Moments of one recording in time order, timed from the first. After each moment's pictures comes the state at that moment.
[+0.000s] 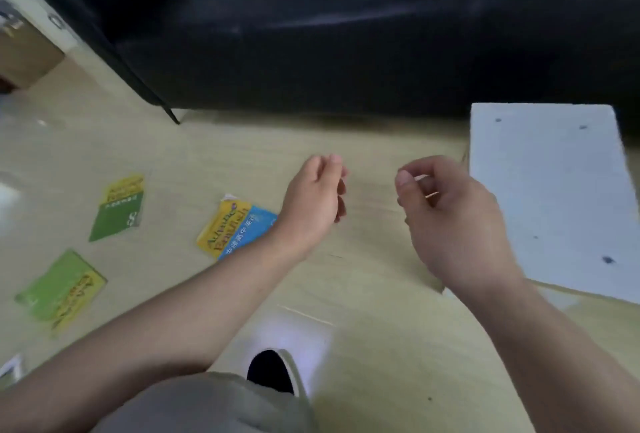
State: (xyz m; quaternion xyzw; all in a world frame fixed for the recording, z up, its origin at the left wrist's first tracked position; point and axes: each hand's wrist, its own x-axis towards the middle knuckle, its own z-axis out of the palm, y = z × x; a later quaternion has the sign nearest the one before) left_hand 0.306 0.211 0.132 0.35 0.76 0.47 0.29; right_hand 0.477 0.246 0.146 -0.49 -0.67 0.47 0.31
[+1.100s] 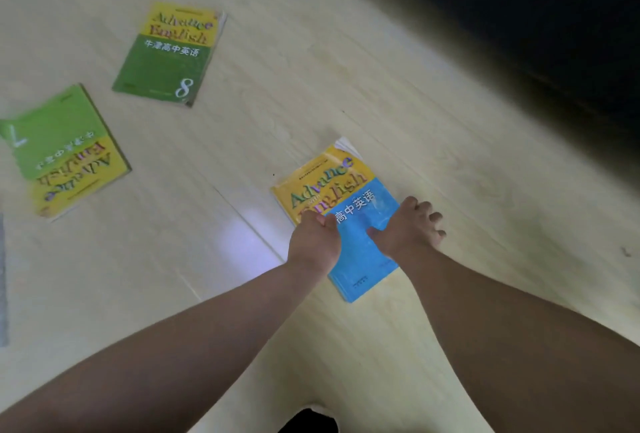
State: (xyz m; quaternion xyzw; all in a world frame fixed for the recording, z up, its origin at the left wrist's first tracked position) left_hand -0.036 0.092 -0.115 -0.05 0.87 0.32 0.36; right_hand 0.023 0.228 -0.121 -0.47 -0.82 0.16 -0.27
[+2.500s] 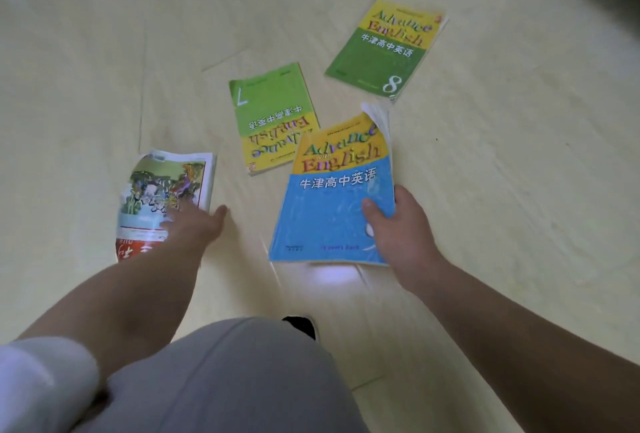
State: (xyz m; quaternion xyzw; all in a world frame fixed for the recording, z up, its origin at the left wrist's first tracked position) left_hand -0.222 -0.399 -0.145 -0.29 0.93 0.01 0.21; right_hand -0.104 -0.049 -0.055 -0.28 -0.68 0.67 -0.08
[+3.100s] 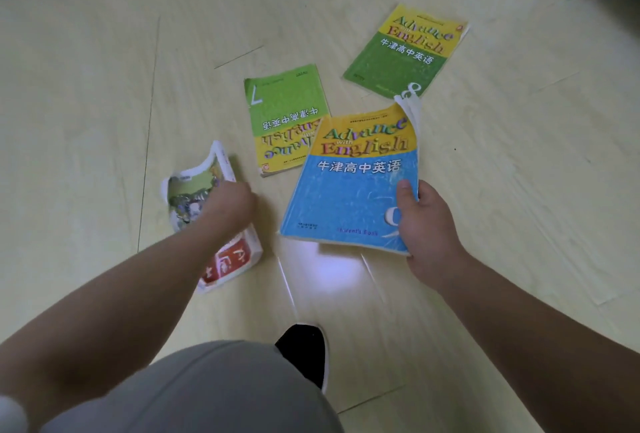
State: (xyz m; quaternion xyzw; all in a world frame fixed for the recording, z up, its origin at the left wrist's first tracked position) left_hand -0.239 -0.340 -0.095 0.01 0.95 -0.15 0.27; right_hand -0.135 -0.062 -0.059 -0.33 -0.62 0.71 -0.07
